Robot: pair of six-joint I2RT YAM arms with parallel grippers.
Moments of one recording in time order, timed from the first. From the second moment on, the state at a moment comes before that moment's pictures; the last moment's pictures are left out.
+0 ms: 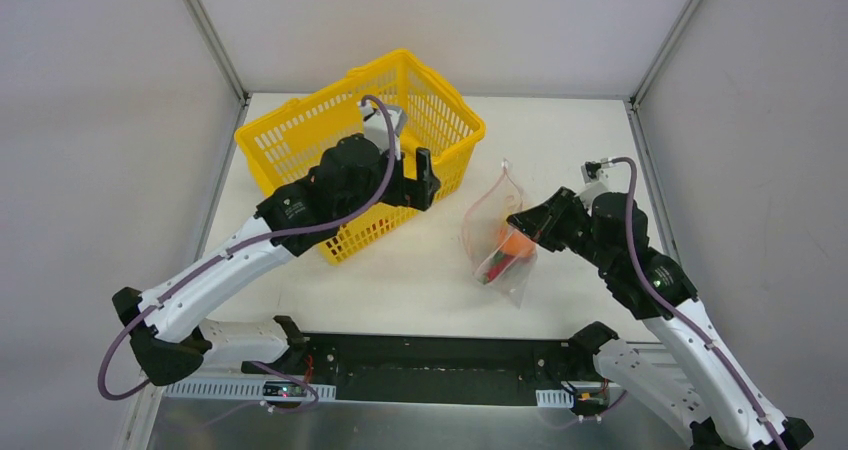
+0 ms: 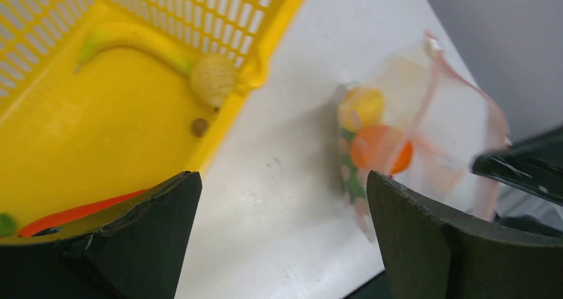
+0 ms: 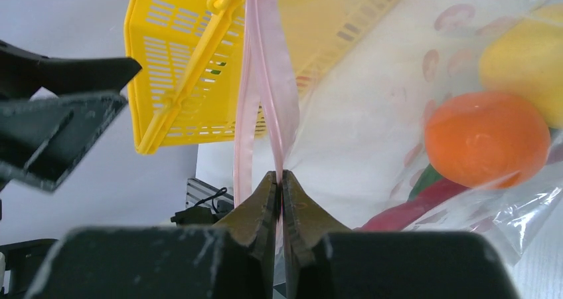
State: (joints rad) left arm -0.95 1.17 1.32 -0.52 -0.31 -0.42; right arm 0.57 0.68 0.91 -0.61 -0.09 0.91
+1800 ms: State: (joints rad) left arm -0.50 2.03 1.61 -0.39 0.23 -0.52; right arm 0.57 0.65 0.86 -0.60 -0.07 0.88
